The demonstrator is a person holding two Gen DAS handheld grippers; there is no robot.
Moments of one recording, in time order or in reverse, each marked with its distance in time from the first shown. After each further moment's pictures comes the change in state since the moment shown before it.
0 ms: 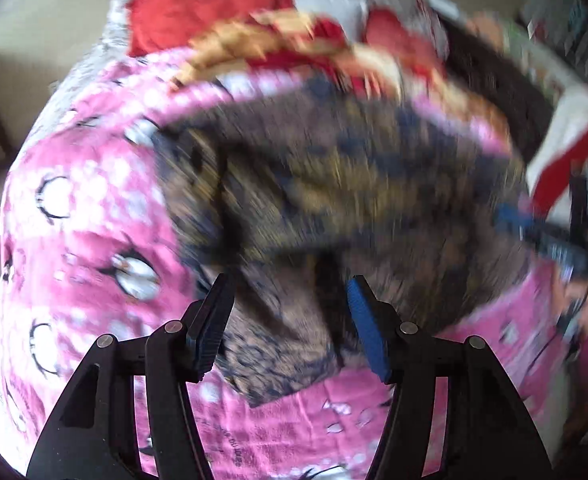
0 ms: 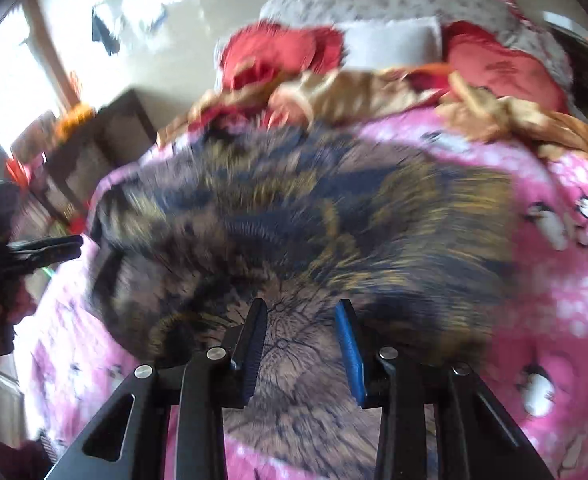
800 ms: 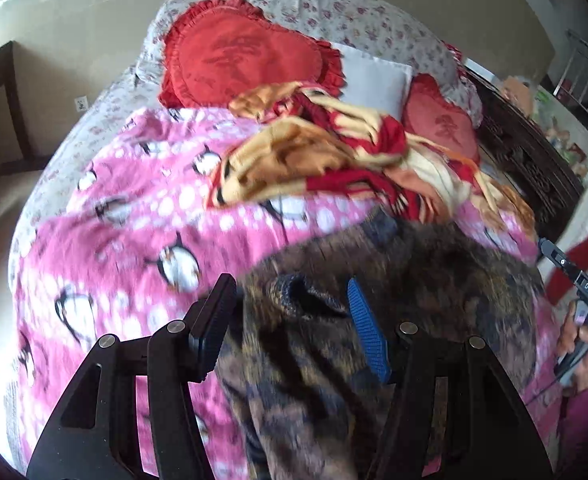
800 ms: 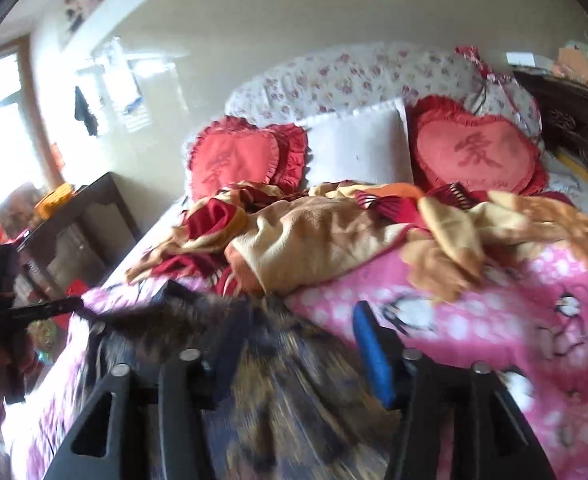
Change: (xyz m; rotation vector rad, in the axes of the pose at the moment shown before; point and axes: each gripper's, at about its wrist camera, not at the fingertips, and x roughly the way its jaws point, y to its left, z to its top) left arm -0.008 0.063 0.095 -0.164 -0.173 -0.005; right arm -0.040 -0.041 0.091 0.070 -0.318 -0.068
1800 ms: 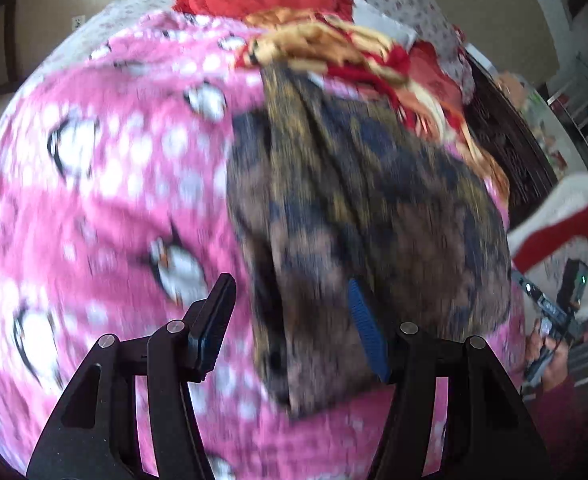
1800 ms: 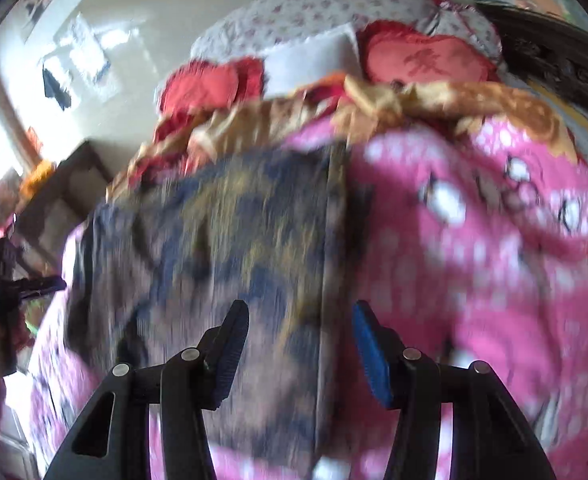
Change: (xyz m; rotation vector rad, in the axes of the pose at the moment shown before) left arm -0.017 0.033 -0.101 -0.119 0.192 -0.137; right arm -0.046 -0.031 -0.101 0.112 0.242 -0.059
